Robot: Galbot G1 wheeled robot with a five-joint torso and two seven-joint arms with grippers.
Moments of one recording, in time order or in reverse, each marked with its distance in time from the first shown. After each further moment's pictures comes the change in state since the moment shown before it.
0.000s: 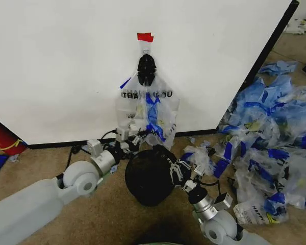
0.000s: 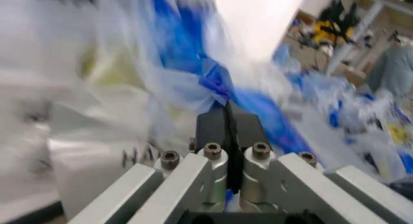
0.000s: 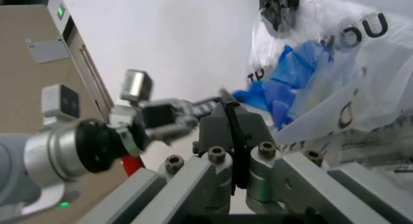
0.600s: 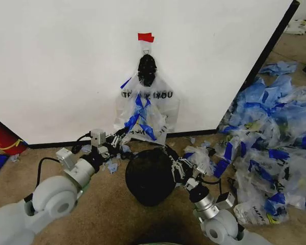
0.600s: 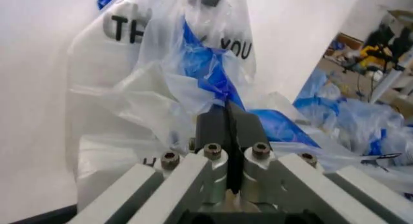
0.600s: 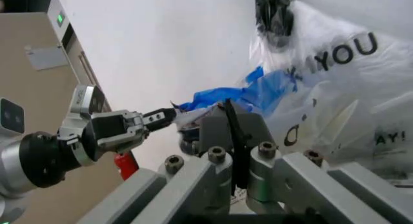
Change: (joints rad) left arm 0.359 -0.016 -0.315 -0.168 0.112 -0.015 -0.144; right arm -0.034 -0.008 0.039 0.026 0.001 0.012 -0.004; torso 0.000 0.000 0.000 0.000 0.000
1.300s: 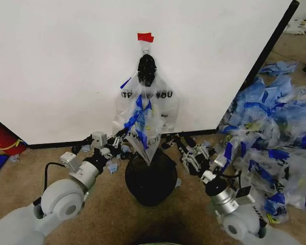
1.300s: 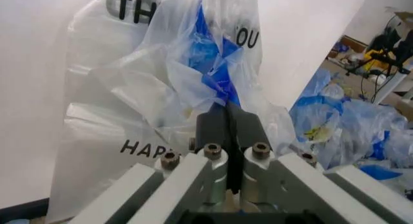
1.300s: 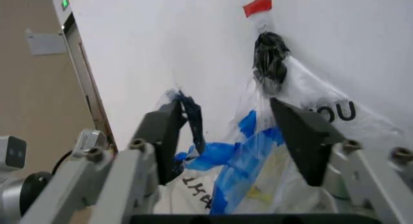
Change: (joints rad) left arm 0.008 -0.049 0.024 0.031 0.022 -0.005 0.003; right arm -0.029 -0.150 0.124 0.137 -0.004 -0.030 0.063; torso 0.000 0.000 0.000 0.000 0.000
